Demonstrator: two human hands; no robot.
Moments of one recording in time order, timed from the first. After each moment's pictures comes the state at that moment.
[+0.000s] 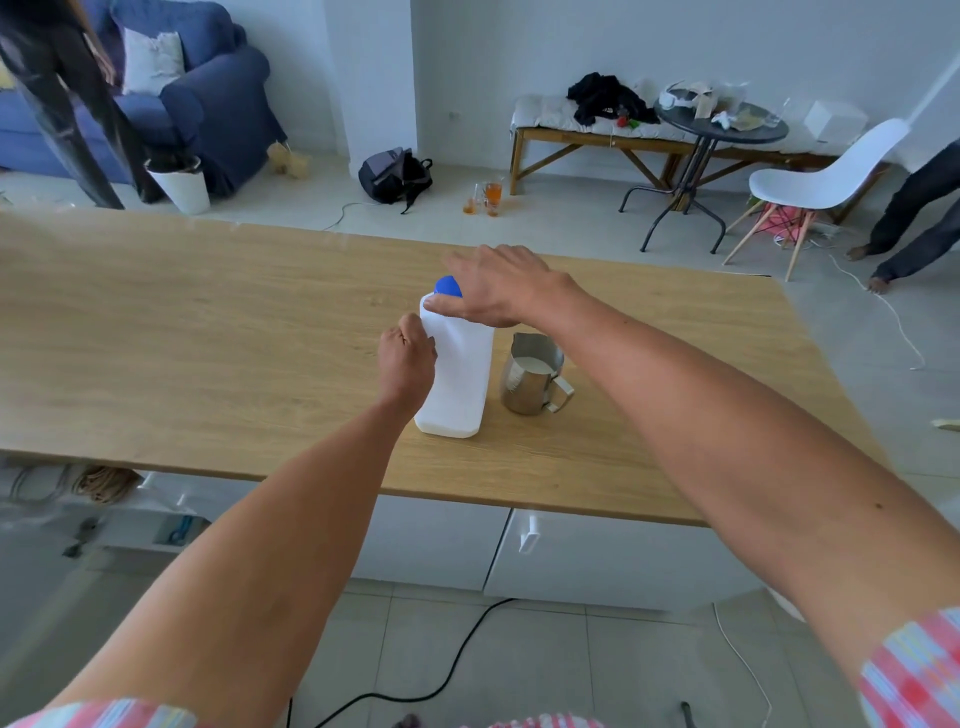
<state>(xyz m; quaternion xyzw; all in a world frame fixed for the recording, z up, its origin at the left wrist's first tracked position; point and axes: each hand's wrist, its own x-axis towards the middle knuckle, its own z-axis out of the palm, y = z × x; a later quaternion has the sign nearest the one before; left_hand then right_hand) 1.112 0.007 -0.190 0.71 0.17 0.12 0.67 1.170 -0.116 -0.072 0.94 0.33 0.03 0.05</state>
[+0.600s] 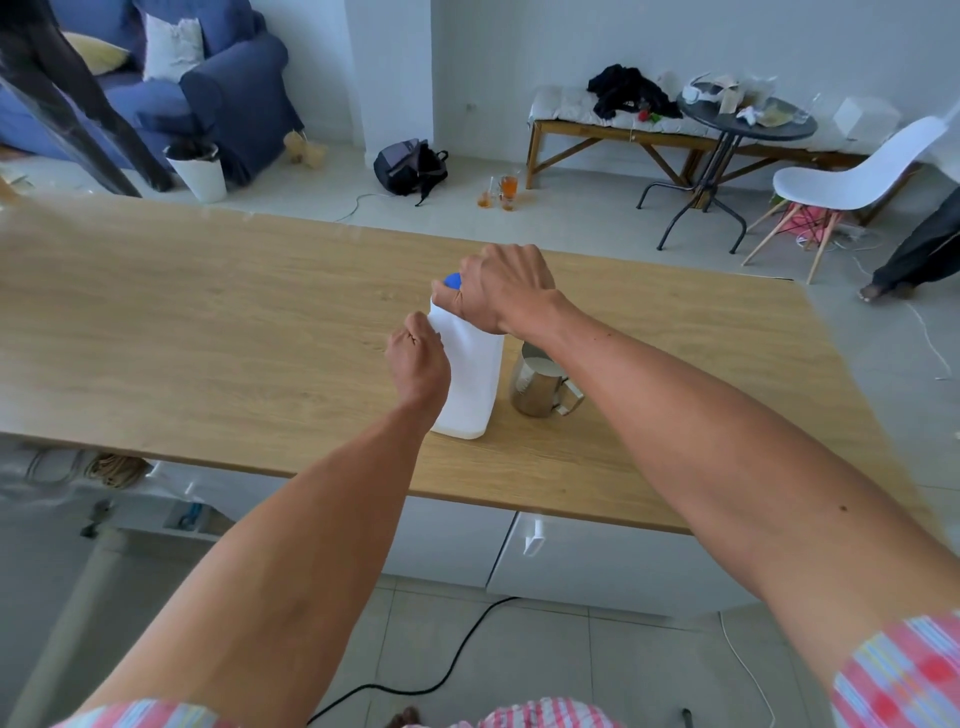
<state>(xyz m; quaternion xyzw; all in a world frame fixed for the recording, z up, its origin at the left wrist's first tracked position) 1.116 -0.009 -0.188 0.67 0.27 0.20 0.67 1.177 -0.101 -0.094 0.95 0.28 0.13 0.05</state>
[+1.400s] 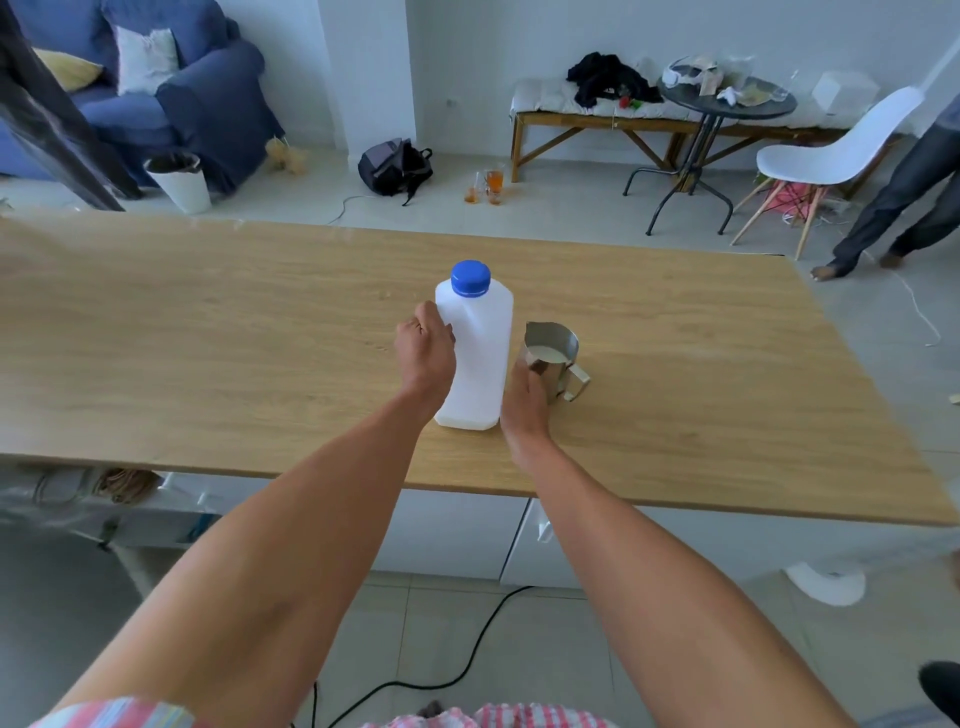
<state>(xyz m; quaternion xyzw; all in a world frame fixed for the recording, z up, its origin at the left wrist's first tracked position) 1.107 -0.003 -0.175 0.70 0.21 0.13 0.67 1.101 -0.115 -0.254 0.74 -0.18 -0.04 -0.65</state>
